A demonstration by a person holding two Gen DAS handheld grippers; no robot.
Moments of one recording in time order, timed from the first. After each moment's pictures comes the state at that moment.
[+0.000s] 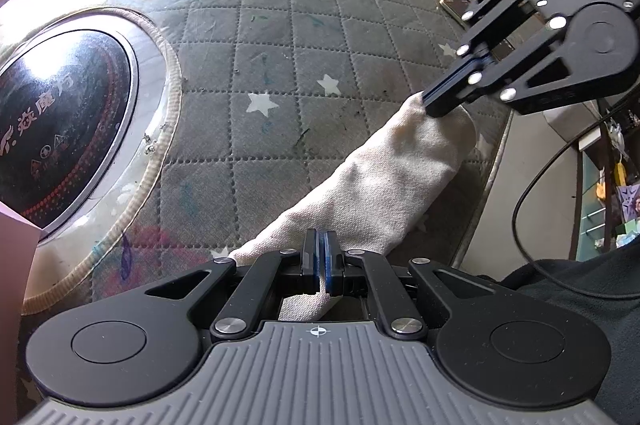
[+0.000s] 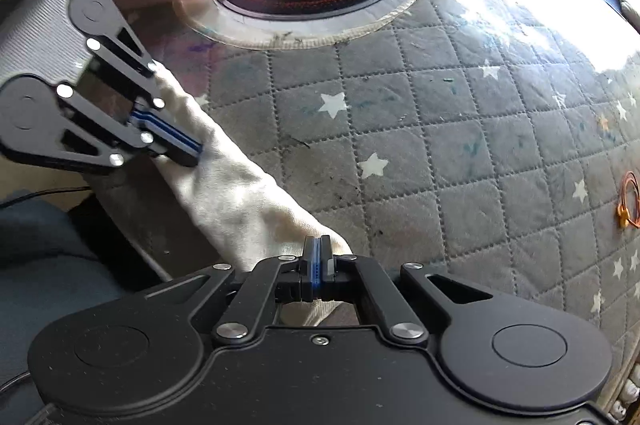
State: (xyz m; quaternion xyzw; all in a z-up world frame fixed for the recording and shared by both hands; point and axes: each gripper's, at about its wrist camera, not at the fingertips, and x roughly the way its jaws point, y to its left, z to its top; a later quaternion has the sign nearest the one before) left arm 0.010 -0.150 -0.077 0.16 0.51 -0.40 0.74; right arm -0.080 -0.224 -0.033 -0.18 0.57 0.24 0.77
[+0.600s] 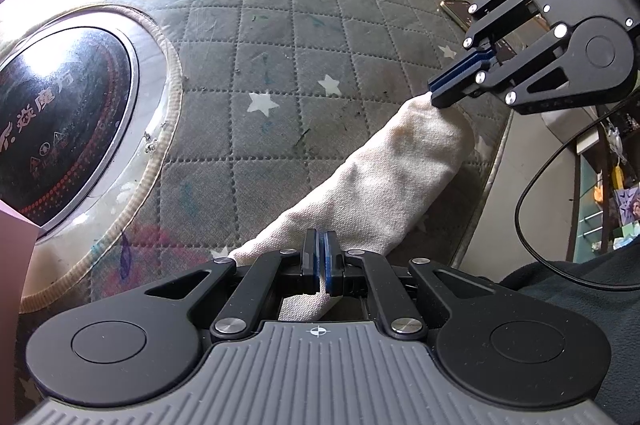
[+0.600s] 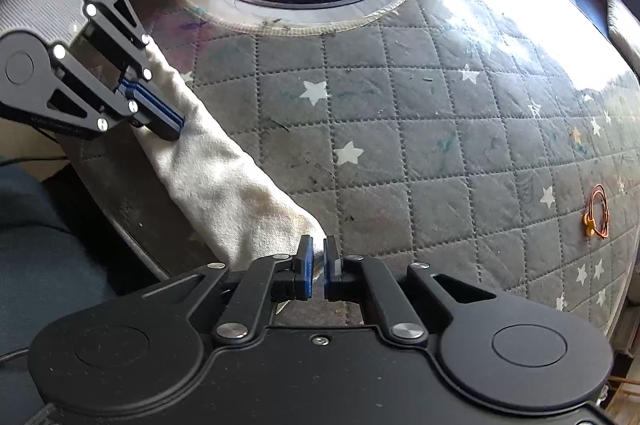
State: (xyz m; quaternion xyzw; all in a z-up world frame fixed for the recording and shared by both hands) left arm 0.004 -0.153 -0.078 0.15 0.52 -0.39 0.75; right arm -0.082 -0.222 -0.042 -0.23 0.57 0.23 0.76
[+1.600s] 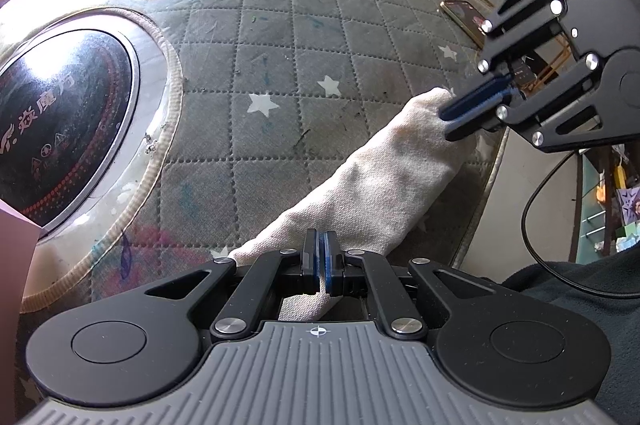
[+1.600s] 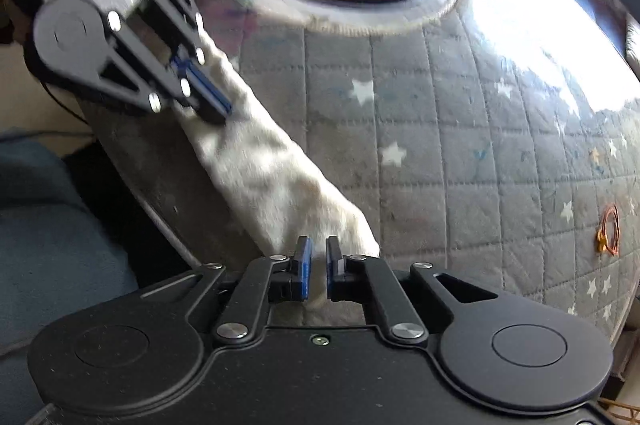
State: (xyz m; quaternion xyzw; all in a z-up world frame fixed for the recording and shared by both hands) left arm 0.009 -0.153 -0.076 0.16 0.51 -0.40 0.75; right arm -0.102 -0.199 -0.033 -0.23 0.54 0.26 0.76
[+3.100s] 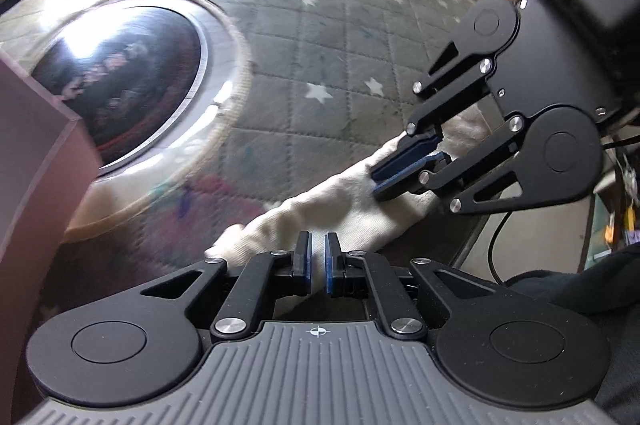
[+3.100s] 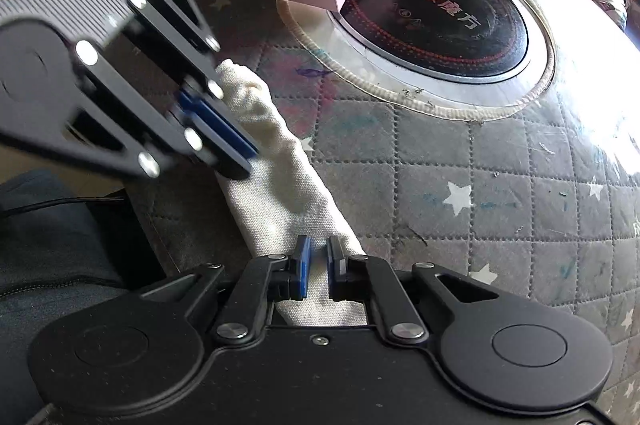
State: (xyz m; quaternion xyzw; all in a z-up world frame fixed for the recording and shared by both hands) left arm 0.029 -0.078 -0.060 0.11 0.50 -0.34 0.79; right arm -0.076 -0.133 -0.059 -0.24 0.53 0.34 0.74
